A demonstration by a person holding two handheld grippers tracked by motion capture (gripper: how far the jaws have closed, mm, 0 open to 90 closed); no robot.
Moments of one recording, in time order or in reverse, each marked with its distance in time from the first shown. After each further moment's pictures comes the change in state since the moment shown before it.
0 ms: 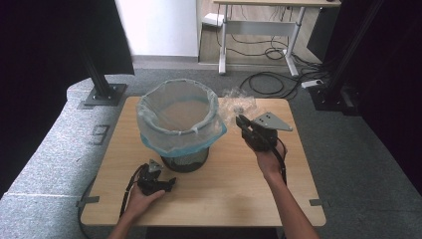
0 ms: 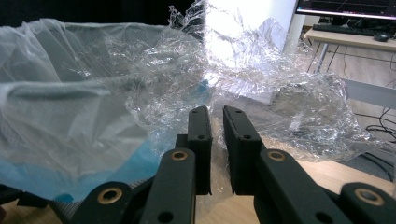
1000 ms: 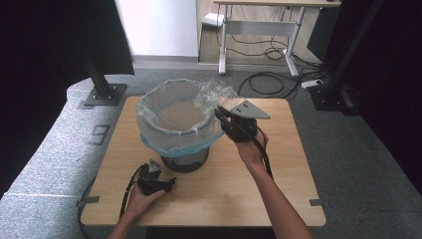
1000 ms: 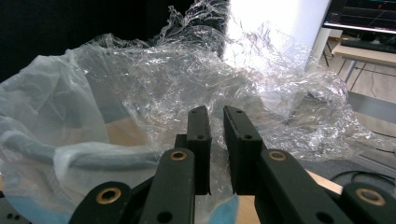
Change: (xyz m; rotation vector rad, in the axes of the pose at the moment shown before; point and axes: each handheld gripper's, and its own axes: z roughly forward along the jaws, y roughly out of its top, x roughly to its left) left arm 0.000 0.000 0.000 0.001 0.003 0.003; right arm 0.039 0.034 0.031 -0.018 0.083 -0.043
